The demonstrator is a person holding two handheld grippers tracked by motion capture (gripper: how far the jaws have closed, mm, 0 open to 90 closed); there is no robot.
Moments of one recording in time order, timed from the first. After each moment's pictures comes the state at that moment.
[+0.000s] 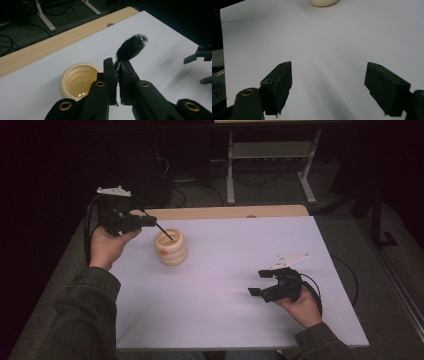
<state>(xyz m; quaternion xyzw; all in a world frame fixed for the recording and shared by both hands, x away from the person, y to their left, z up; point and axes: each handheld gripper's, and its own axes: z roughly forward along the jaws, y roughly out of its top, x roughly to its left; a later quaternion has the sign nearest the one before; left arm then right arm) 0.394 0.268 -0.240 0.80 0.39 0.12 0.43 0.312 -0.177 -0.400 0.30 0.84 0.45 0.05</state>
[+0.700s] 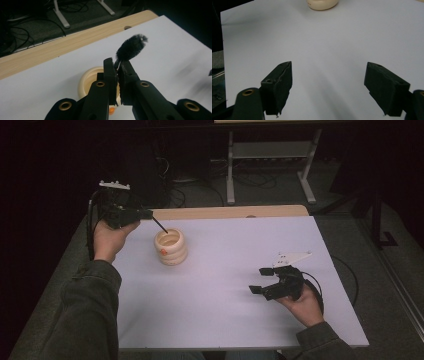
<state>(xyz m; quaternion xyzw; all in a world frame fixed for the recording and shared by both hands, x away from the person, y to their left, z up) 0.420 0.276 -0.246 0.79 0.44 0.14 0.41 0.314 -0.180 -0.395 0.30 0.84 0.45 0.06</state>
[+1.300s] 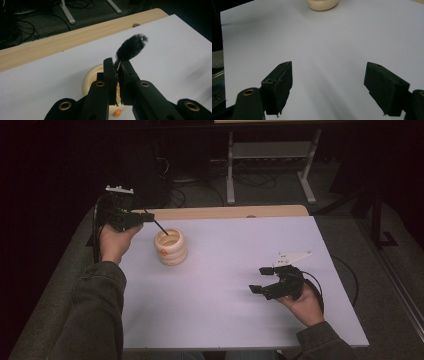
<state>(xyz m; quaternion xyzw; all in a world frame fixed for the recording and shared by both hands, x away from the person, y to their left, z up) 0.427 0.275 -0.268 0.77 0.47 0.15 0.41 0.315 -0.180 -0.394 0.29 0.84 0.46 0.06</state>
